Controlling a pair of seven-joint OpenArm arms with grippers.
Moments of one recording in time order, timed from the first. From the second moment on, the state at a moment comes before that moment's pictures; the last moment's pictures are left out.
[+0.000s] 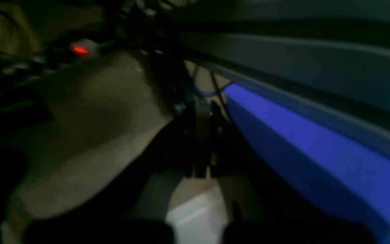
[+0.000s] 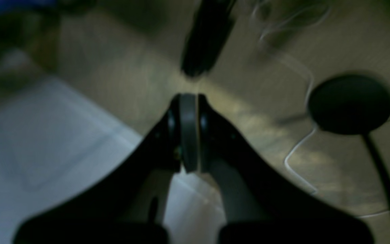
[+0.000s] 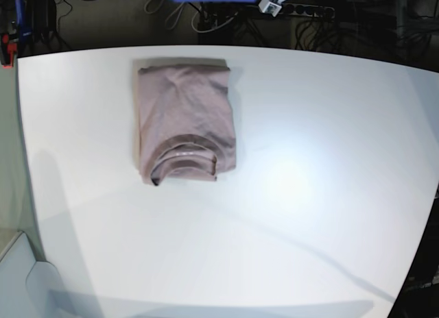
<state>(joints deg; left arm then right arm) 30.6 3.8 -12.3 61.8 9.1 -39.1 21.2 -31.2 14.9 -1.3 48.4 -3.9 39.0 -9.8</state>
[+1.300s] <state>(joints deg) 5.3 -3.1 -5.8 9.0 8.2 -10.8 -8.2 -18.6 3.2 -2.6 13.6 -3.9 -6.2 11.2</state>
